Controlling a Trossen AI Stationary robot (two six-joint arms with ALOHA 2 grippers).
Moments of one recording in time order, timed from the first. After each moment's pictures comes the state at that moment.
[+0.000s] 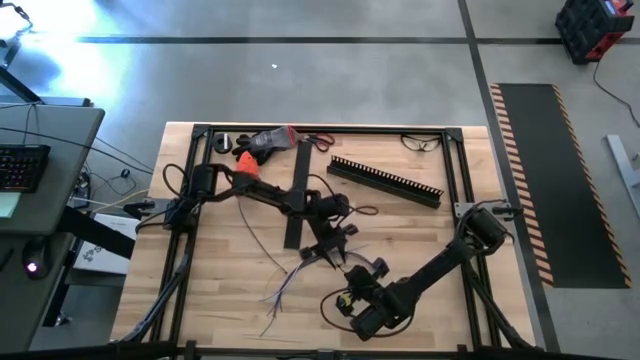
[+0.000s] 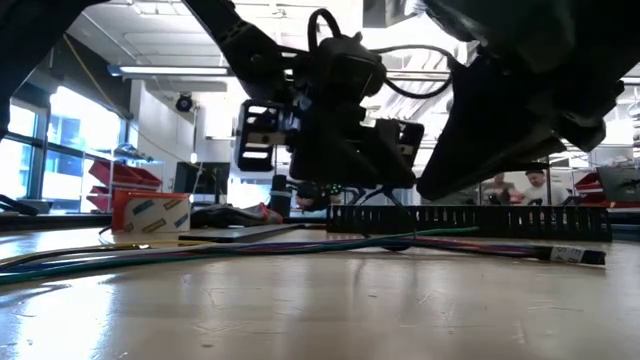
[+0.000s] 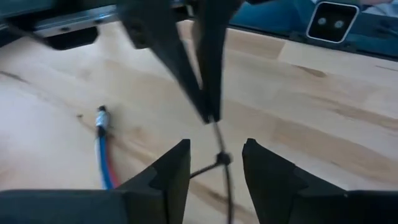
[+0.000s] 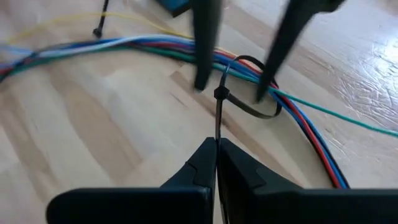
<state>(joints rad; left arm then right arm) 0.01 2.15 1.32 0.02 0.85 0.79 0.68 2.09 1.40 -0.69 0.78 1.39</state>
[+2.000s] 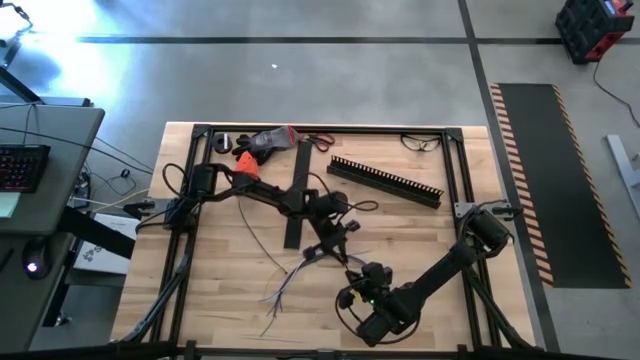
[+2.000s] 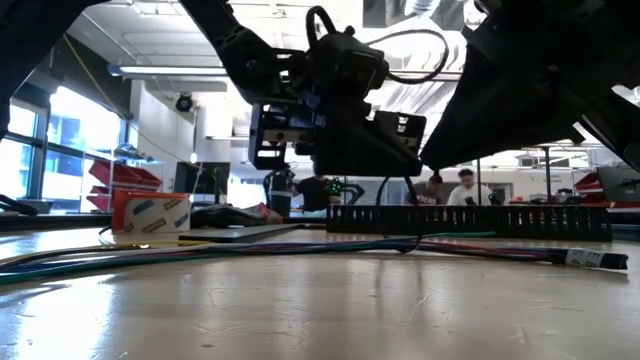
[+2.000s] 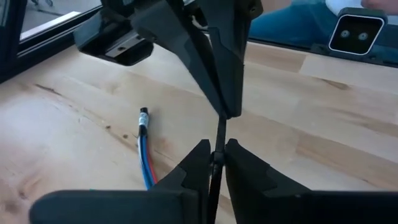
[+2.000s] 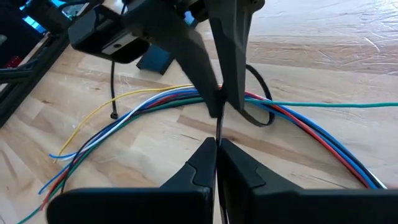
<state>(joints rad) 0.02 2.15 1.29 0.17 0.83 0.71 0.72 2.09 1.40 -0.73 0.94 1.93</state>
